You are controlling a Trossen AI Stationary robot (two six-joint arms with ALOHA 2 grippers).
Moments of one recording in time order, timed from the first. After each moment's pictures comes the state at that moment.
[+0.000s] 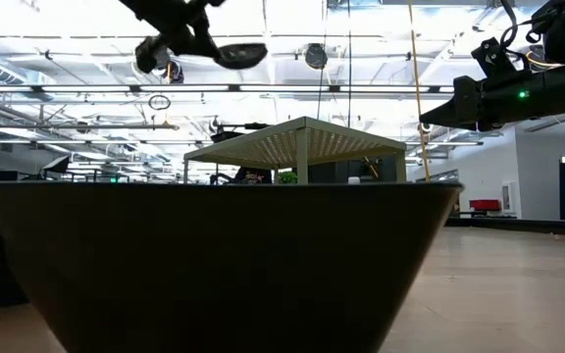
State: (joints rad) left arm 0.00 1.23 0.88 0.10 -0.97 -0.74; right arm -0.03 0.77 0.01 0.79 0.73 -0.12
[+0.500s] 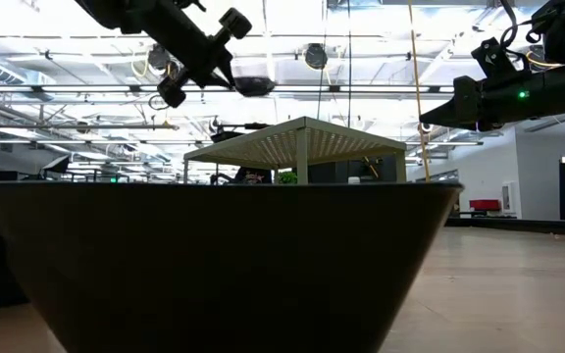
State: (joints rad) left arm 0.13 1.40 0.87 0.29 -0.95 -0.97; right arm -0.03 0.77 0.02 0.79 0.73 -0.12
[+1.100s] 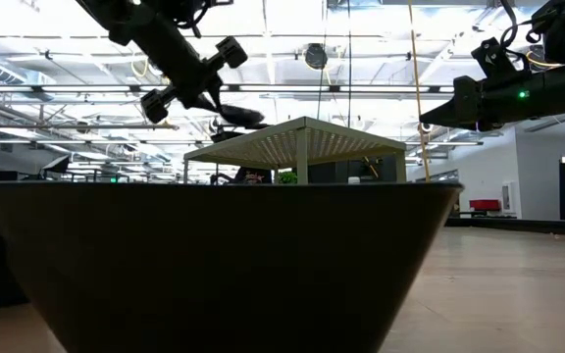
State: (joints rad) left arm 0.12 1.42 0.87 0.00 -1.00 -1.14; right arm -0.03 0.77 0.01 0.79 0.73 -0.12
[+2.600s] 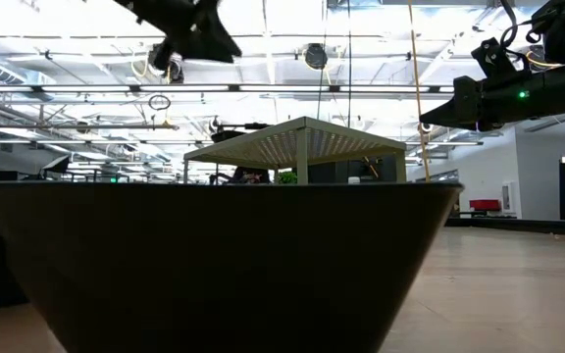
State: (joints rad) left arm 0.03 1.18 0.88 0.01 -0.57 -0.38; right arm -0.03 0.77 0.02 0.79 0.73 -0.12
